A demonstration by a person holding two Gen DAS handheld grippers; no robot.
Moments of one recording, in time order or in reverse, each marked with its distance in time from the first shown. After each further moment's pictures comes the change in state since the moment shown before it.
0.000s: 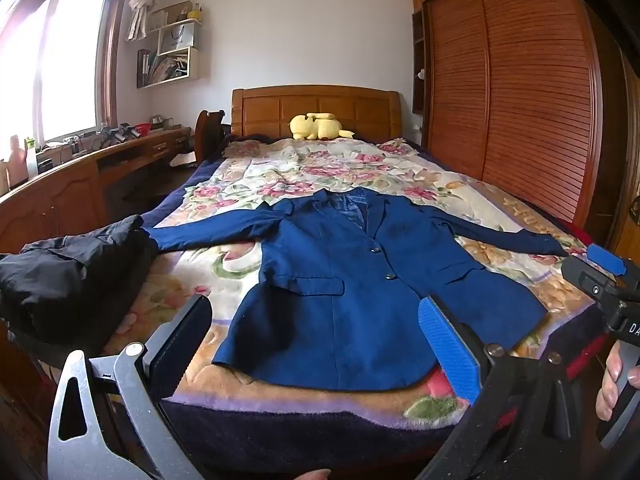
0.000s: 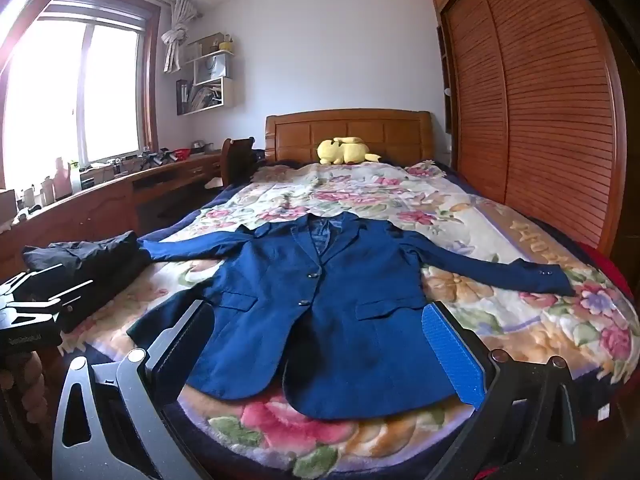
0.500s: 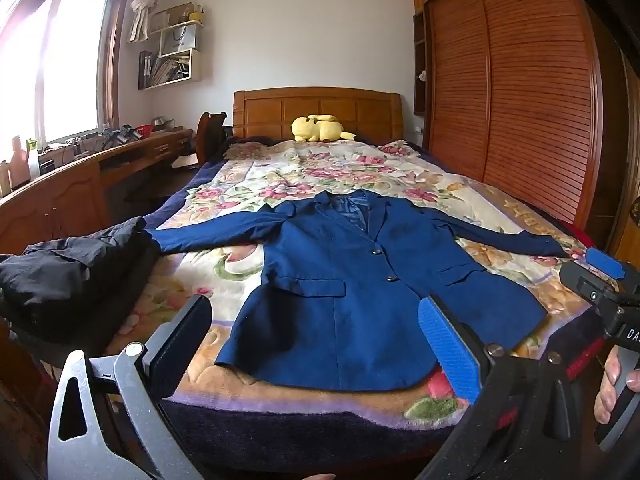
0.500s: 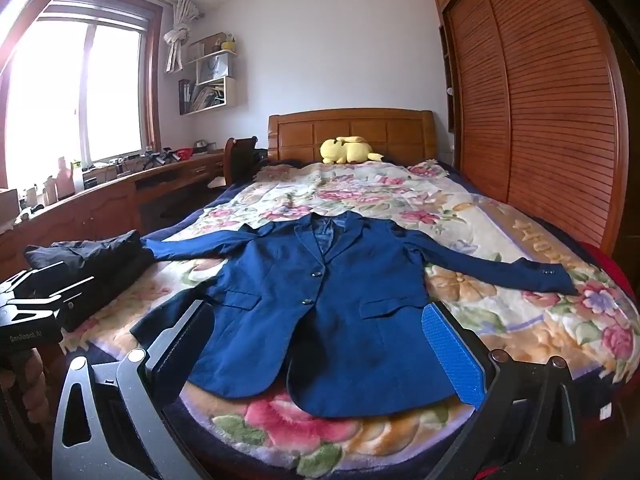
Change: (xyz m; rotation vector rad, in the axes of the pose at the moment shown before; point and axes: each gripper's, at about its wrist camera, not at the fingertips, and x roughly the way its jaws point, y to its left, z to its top) left arm -0.001 0.002 0.000 -0.009 -0.001 0.001; right arm 0.000 0.003 -0.003 -0.002 -0.003 0.002
